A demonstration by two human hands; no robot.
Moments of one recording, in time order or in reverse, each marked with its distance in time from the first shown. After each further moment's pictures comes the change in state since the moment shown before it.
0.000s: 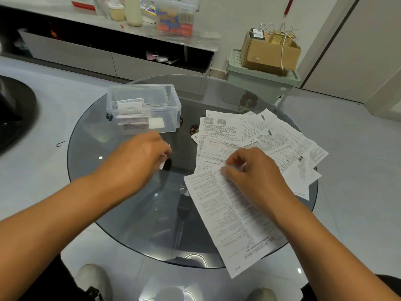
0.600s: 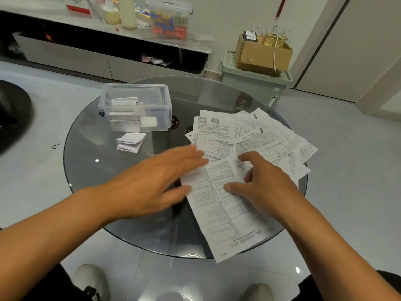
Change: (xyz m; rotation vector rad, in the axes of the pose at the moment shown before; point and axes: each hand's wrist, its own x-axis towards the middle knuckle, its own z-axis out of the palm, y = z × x) left_hand -0.020 0.052 -0.013 -0.171 -0.246 0.286; right_hand -0.028 0.007 -0.024 -0.113 -0.144 0.205
